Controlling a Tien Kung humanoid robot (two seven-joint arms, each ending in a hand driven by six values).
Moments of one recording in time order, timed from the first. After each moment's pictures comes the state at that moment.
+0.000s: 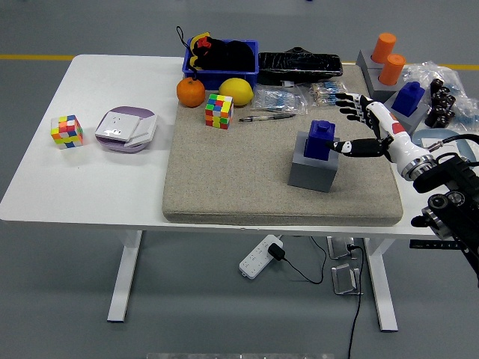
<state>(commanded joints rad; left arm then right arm) -0.09 0.23 -0.52 -0.26 0.47 0.01 0.14 0.54 -0.29 0.93 1.08 -1.20 -0.12 0.13</state>
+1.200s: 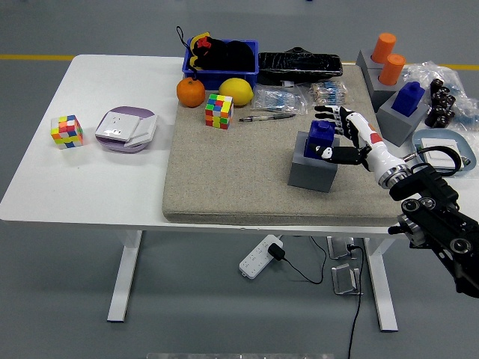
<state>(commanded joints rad) -0.09 0.22 -0.50 -0.26 0.46 0.01 0.14 0.60 -0.23 0.76 0.94 -1.06 -0.19 0.24</state>
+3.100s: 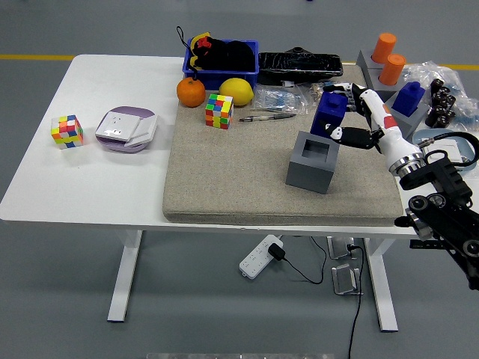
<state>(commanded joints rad) -0.09 0.23 -0.50 -0.26 0.45 0.01 0.14 0.56 -0.32 0.83 1.13 -1.15 -0.35 0.26</state>
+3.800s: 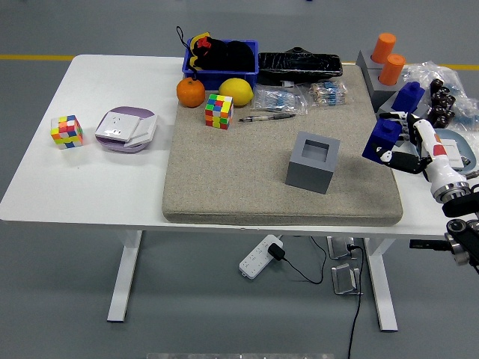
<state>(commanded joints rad) -0.08 0.22 -0.50 -0.26 0.46 0.01 0.14 0.41 -0.34 0.94 1.01 -1.15 -0.34 0.27</state>
